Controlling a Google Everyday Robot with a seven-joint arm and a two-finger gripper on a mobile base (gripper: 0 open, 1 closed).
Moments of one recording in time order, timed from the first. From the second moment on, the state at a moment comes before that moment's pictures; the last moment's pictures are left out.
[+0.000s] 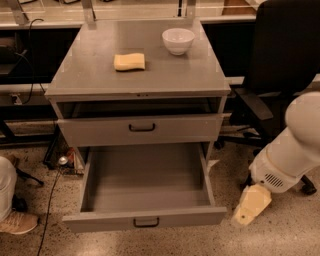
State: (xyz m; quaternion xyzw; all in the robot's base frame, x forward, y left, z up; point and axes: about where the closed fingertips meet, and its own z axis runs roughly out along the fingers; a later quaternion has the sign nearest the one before) arm 0.389 -0.217 0.735 -0.48 0.87 0.10 0.07
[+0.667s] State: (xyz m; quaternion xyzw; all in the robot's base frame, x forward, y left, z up) arm 0.355 -0.197 0.580 -0.40 0.90 0.16 0.01
